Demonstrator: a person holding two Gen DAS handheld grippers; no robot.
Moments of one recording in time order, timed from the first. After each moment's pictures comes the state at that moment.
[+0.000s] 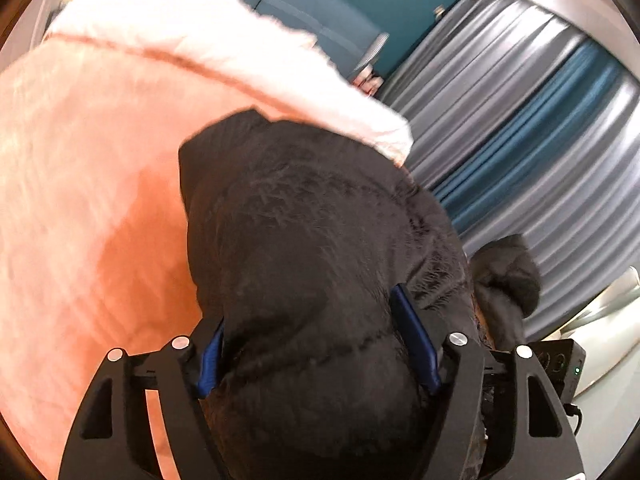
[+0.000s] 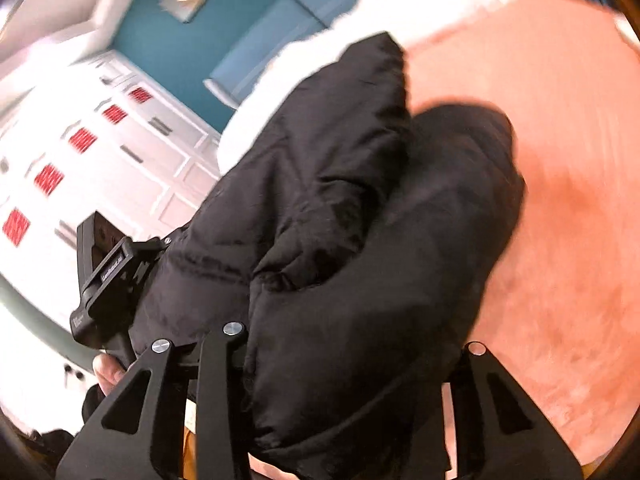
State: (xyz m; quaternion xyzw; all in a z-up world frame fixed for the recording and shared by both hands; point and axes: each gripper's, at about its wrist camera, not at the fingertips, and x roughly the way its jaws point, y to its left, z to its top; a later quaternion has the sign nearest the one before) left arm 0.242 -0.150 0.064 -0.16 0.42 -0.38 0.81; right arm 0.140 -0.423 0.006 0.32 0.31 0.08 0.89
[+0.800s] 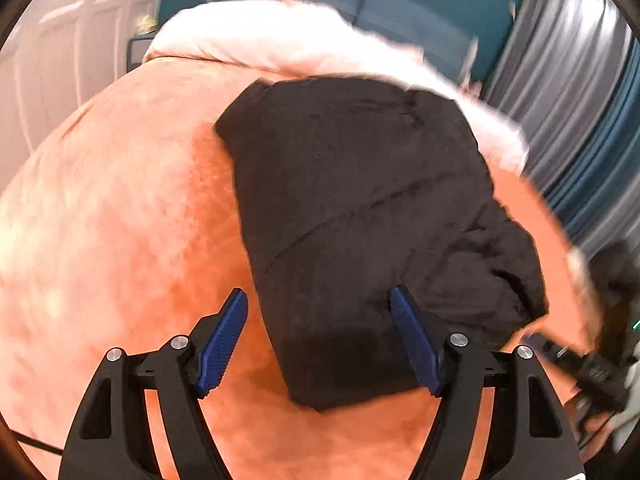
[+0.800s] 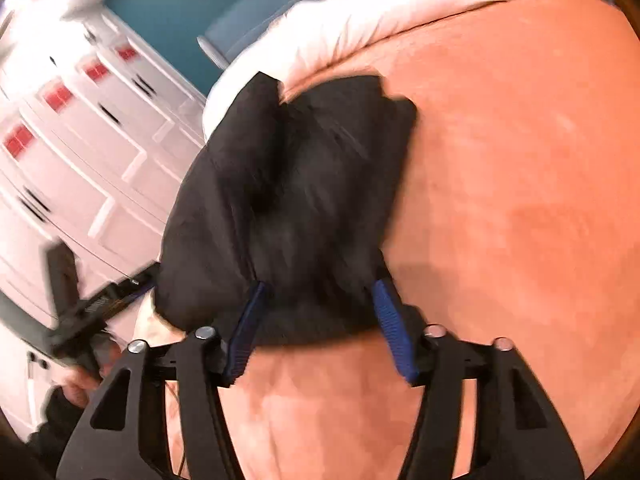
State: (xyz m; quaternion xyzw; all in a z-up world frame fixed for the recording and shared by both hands) left arm 0.328 0.029 -0.017 -0.10 0.43 -0.21 0.87; right arm 0.227 -0.373 -0.082 0.33 0.36 0.06 0.87
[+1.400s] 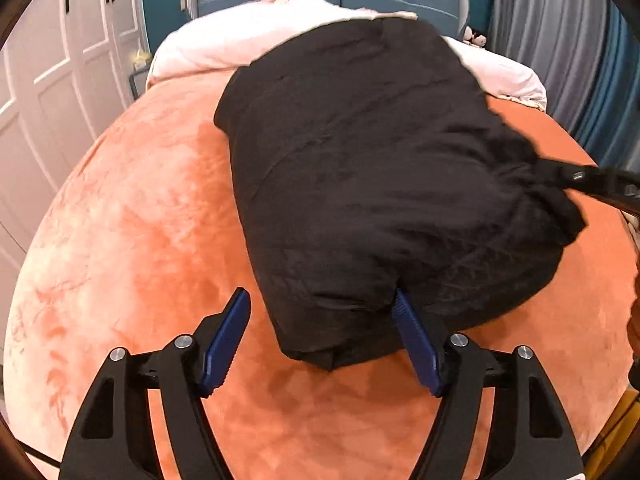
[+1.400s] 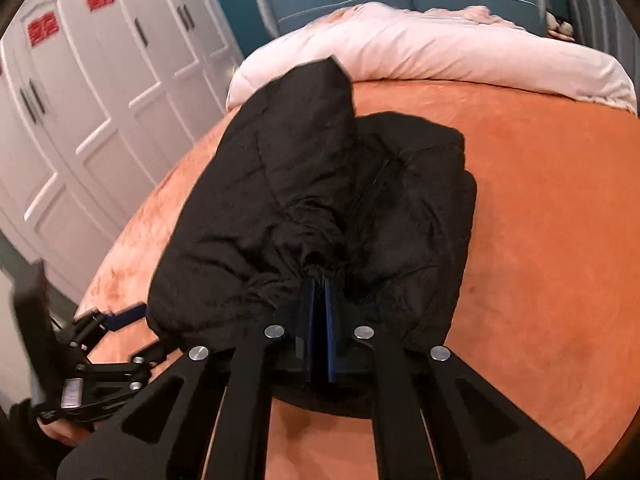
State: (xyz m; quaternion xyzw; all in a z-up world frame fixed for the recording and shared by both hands) left arm 0.299 -0.018 -0.042 0.06 0.44 -0.17 0.88; right arm 0.316 -0.300 -0.009 0.14 0.38 0.08 0.91
